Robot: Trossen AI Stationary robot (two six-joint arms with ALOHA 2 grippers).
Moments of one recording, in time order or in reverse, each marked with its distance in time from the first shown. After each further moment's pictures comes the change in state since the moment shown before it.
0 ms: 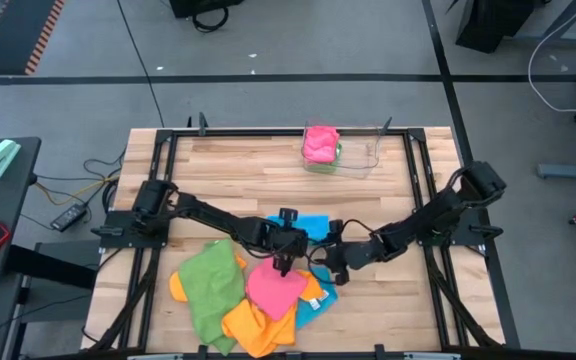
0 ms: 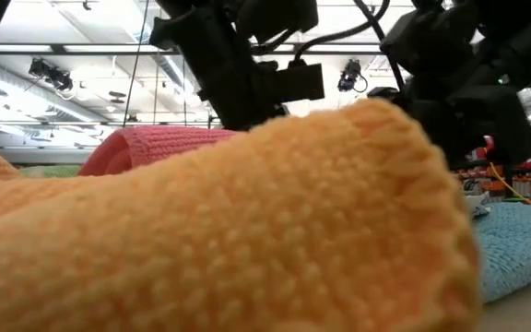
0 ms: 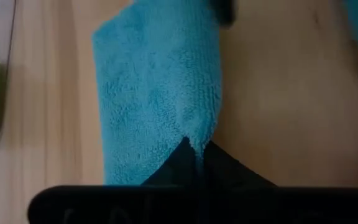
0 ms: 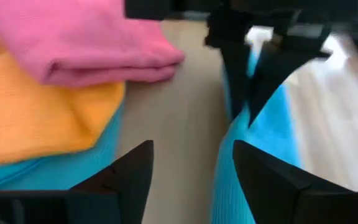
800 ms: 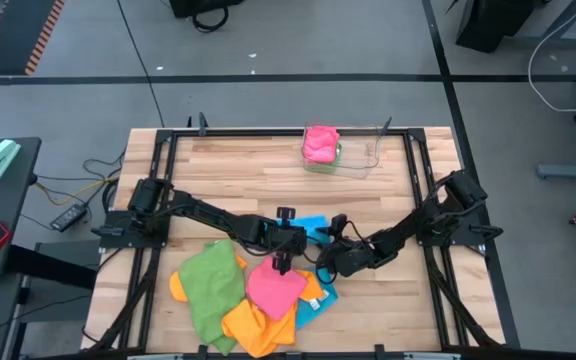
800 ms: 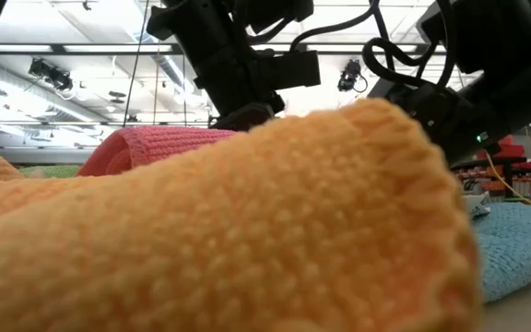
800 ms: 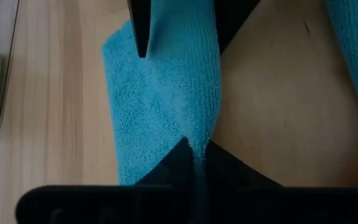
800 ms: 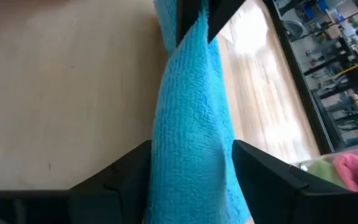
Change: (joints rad) left arm 0.005 -0.032 0.000 -0.028 0.016 -0.046; right arm 0.000 0.172 0.024 -0.015 0.340 -0.070
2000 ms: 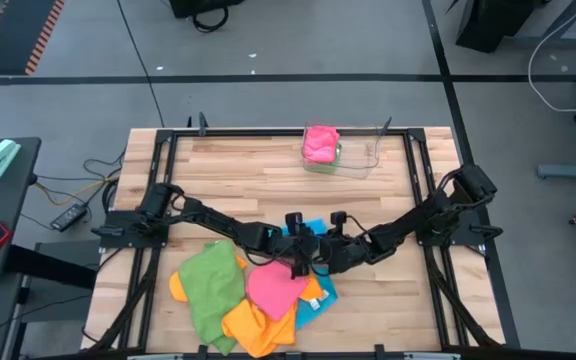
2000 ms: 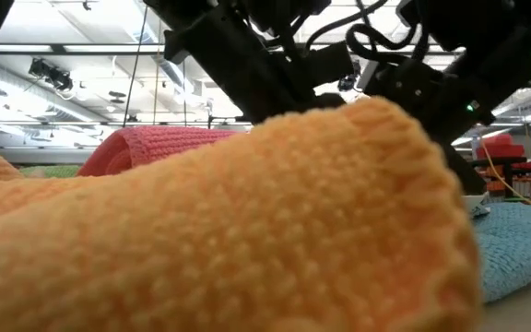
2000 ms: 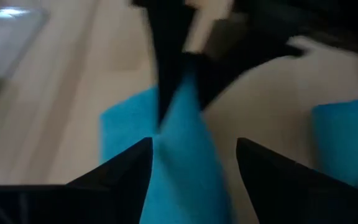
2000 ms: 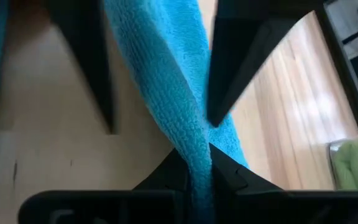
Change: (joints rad) left arm -0.022 0.088 0.002 0.311 -0.069 -0.165; right arm -0.029 -0.100 0.097 -0.321 -0.148 0.201
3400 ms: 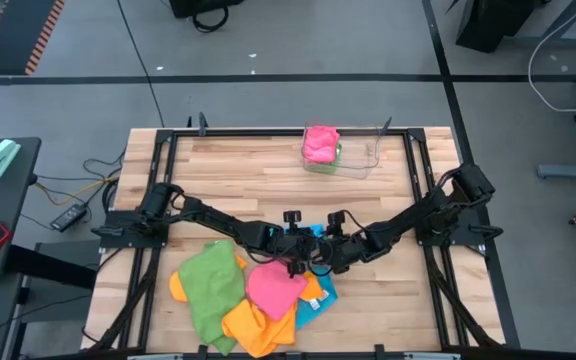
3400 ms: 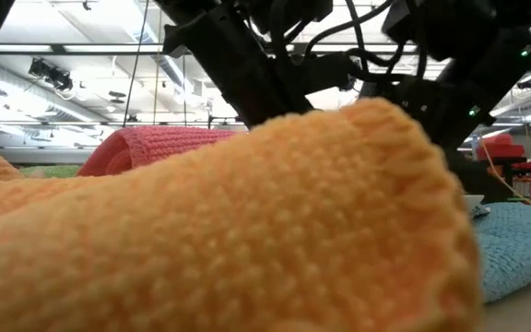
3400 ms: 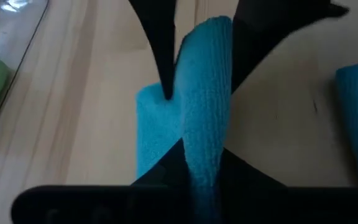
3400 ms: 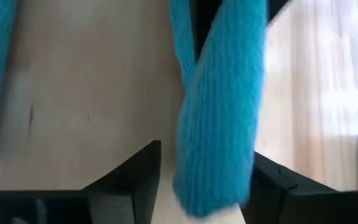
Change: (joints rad) left arm 0.007 -0.002 0.027 -0.124 0.002 0.053; right arm -0.039 0.020 0.045 -0.164 -0.136 -0.044
